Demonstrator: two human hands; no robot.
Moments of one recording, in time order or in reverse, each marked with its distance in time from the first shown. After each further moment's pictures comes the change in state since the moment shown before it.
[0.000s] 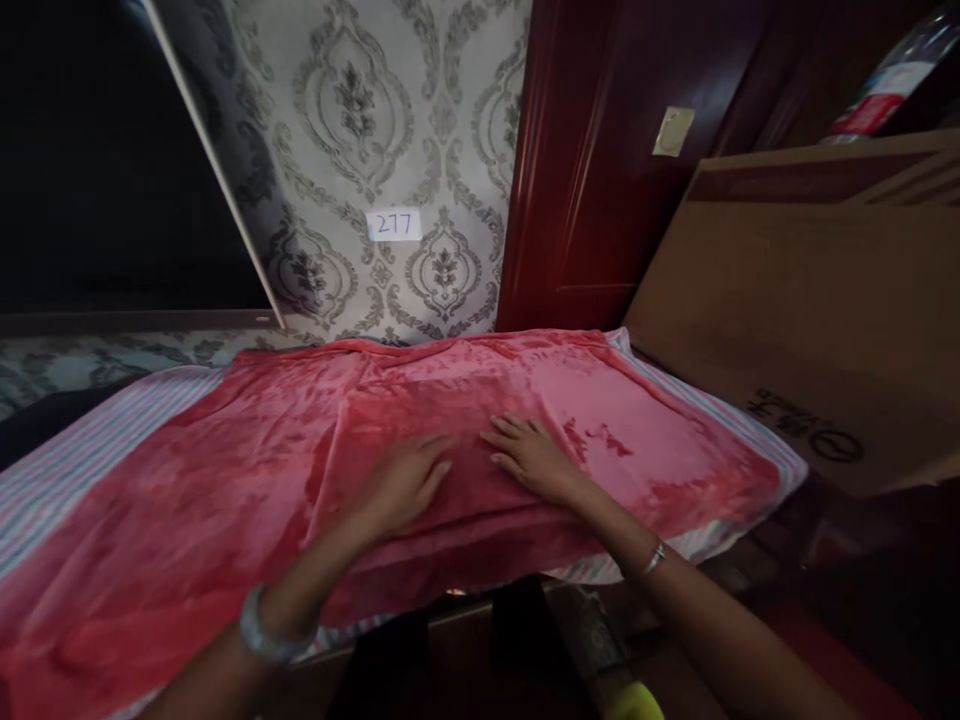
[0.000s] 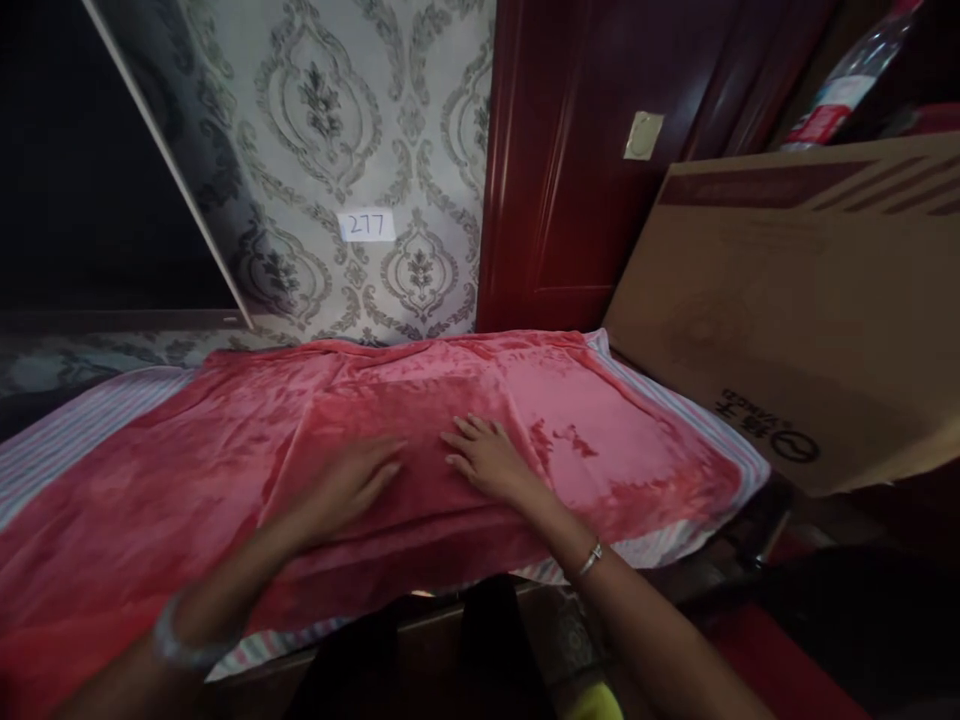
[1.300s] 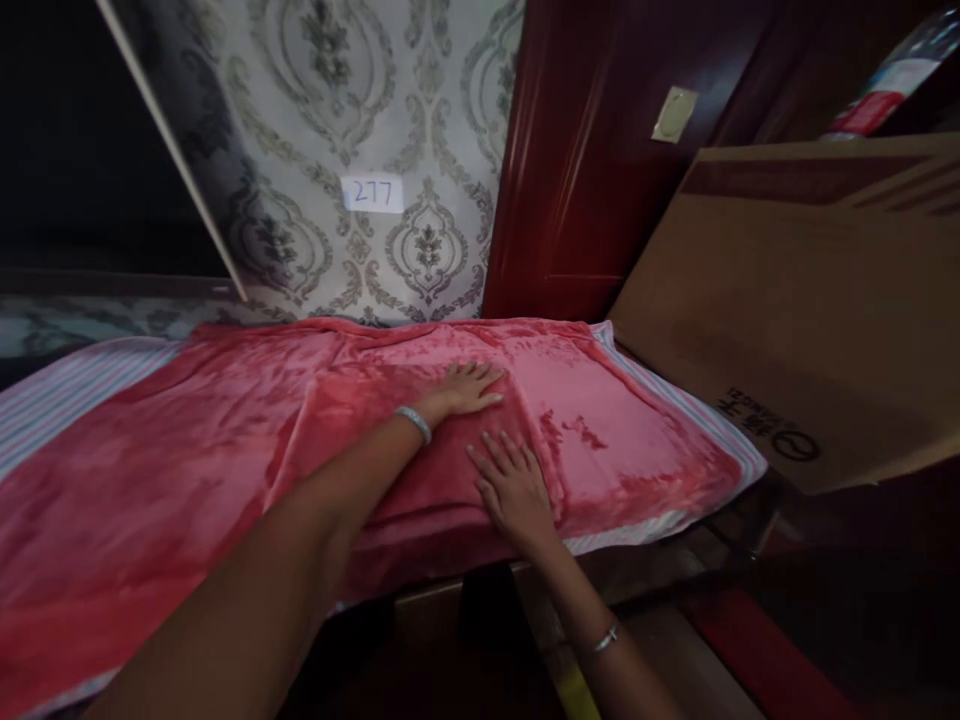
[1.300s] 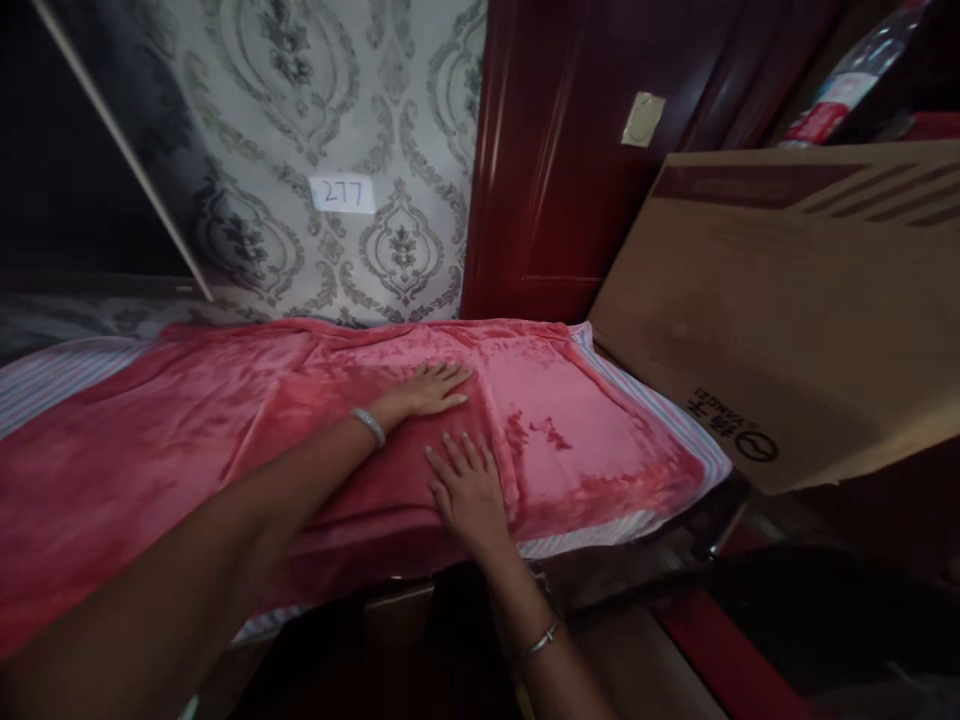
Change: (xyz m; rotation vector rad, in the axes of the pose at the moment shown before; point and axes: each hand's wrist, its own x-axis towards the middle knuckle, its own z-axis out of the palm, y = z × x) left_hand 0.193 0.004 0.073 0.155 -0.373 0.052; right_hand -0.053 -0.008 0.069 -0.109 0.439 0.081
